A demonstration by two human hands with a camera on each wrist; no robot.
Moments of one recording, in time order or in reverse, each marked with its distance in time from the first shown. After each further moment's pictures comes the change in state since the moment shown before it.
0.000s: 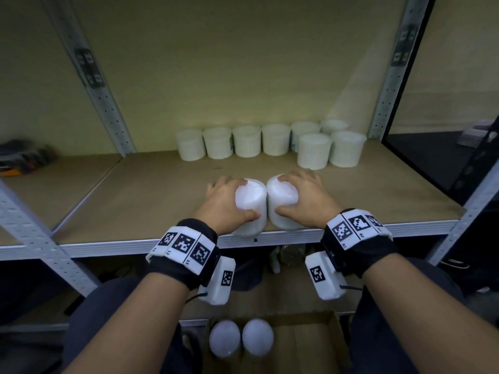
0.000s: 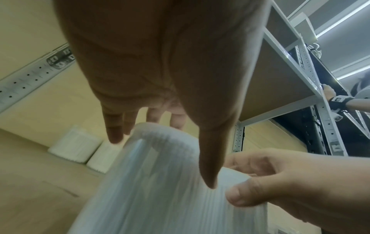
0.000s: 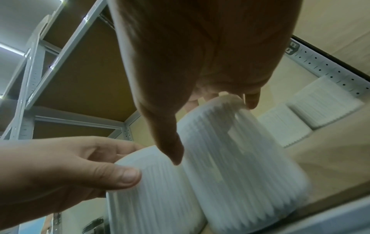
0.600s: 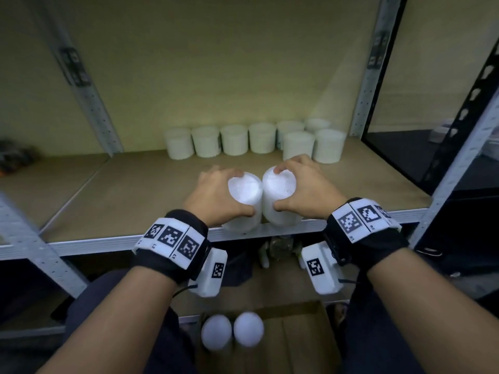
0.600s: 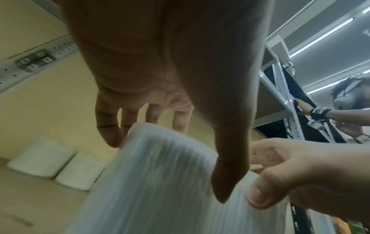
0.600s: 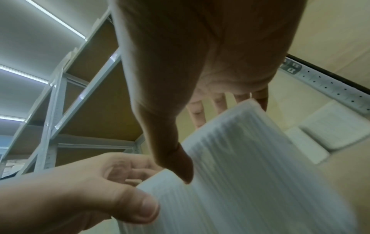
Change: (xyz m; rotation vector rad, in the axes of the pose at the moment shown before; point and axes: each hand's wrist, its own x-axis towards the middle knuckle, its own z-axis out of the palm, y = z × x) left_hand -0.020 0.020 -0.016 0.004 0.050 0.078; right_hand -0.040 -0.017 -0.039 0.073 0.036 0.022
